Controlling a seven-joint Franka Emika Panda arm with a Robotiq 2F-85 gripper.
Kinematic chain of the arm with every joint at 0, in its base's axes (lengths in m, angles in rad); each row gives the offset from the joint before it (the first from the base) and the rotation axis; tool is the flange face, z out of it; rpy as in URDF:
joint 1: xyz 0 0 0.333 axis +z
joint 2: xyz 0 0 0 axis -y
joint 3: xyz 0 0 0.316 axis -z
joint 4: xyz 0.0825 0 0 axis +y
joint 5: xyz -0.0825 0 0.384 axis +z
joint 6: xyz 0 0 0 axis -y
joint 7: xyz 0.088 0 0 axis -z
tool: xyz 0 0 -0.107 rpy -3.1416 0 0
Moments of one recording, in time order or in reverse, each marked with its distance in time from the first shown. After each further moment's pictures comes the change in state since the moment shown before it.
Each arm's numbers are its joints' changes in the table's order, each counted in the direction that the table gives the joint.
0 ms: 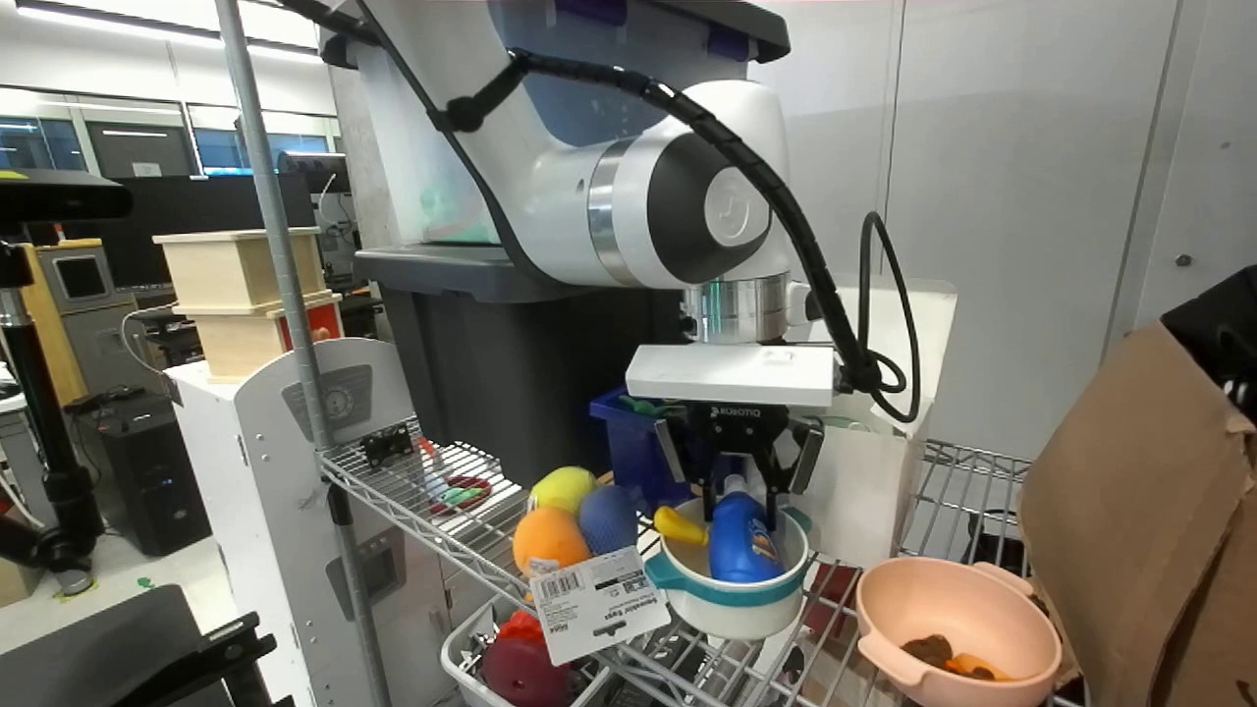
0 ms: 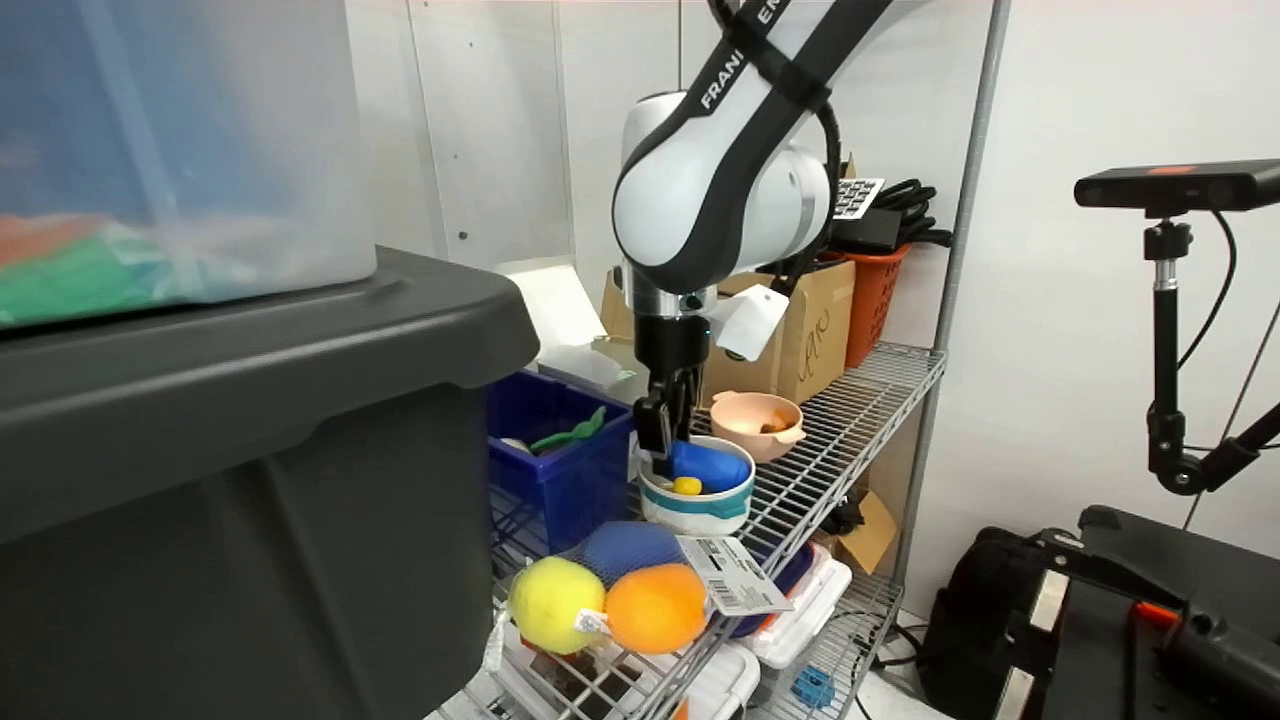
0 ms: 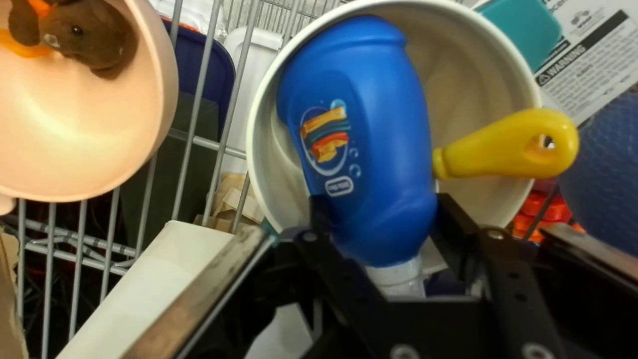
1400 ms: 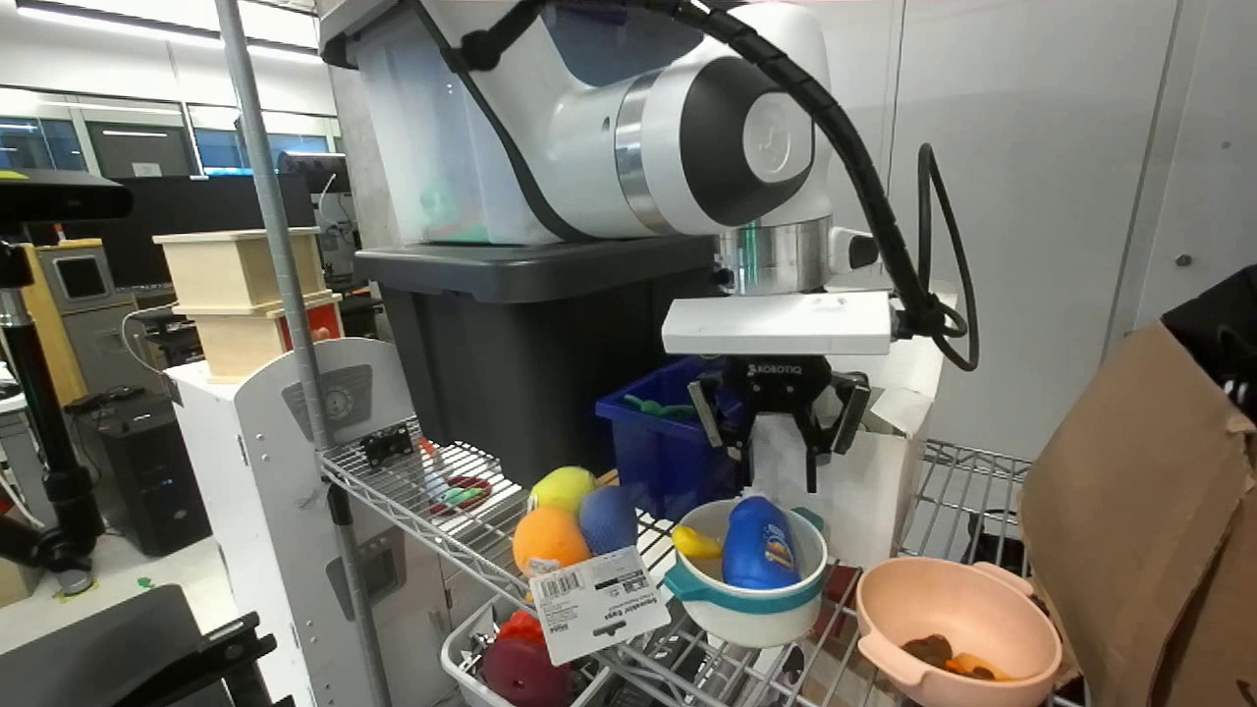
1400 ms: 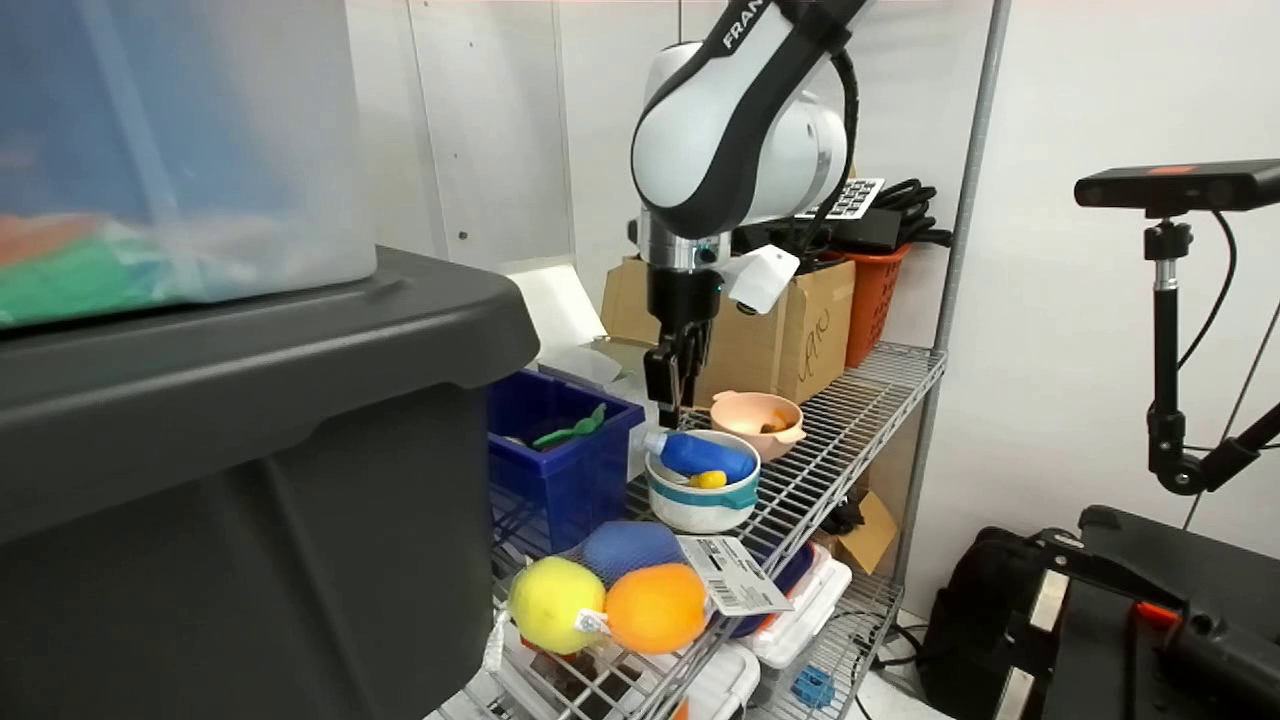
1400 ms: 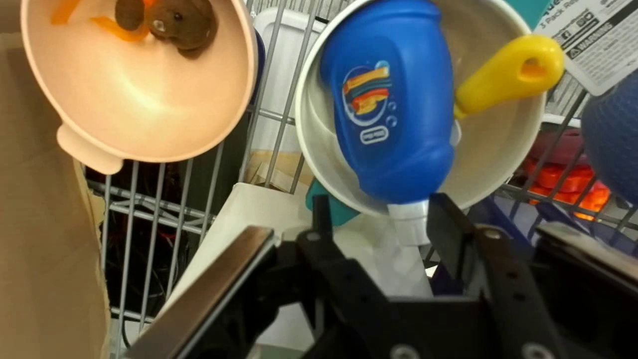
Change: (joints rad) arm -0.049 0.061 -0.011 0.004 0.000 0.000 -0.028
